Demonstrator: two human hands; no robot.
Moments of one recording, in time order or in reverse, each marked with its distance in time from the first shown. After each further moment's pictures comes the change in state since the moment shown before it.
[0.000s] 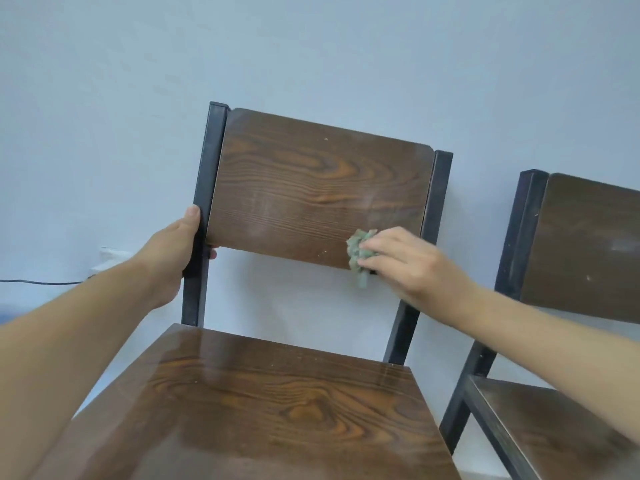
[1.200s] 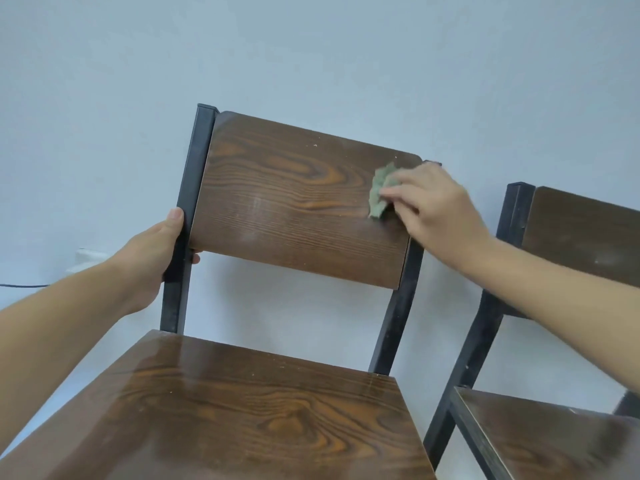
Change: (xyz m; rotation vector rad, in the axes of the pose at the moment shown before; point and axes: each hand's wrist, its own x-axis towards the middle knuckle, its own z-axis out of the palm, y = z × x) left_hand 0.001 0.000 -0.003 0.003 -0.003 0.040; right_hand 0.033 0.068 -0.028 -0.098 0.136 0.175
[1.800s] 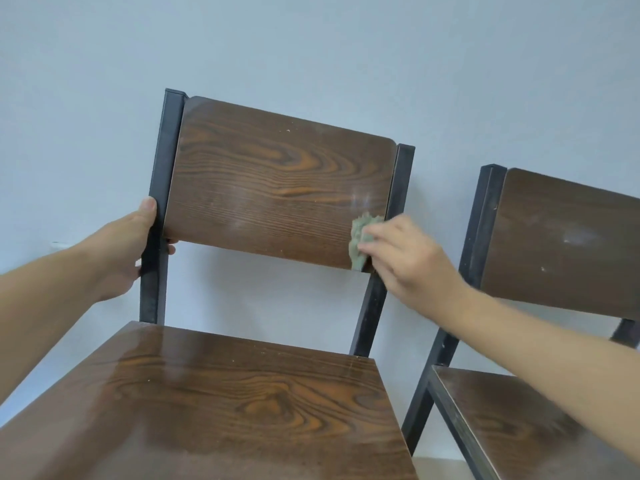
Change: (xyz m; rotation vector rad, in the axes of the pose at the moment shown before) left_hand -0.020 0.014 0.002 0.057 -0.008 -0.082; right_hand -0.076 -0.040 0.001 0.042 -0.118 -0.022
